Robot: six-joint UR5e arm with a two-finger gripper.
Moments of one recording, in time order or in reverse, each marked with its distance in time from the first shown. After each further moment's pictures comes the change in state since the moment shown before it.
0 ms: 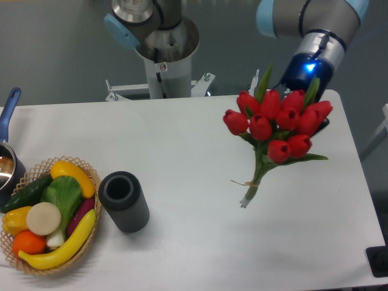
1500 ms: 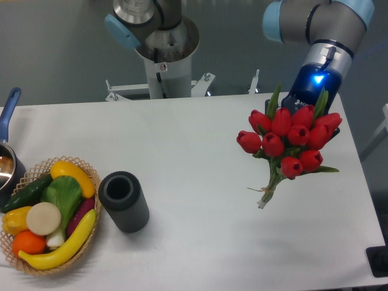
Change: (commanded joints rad) arm -0.009 -0.011 0.009 0.002 0.088 0.002
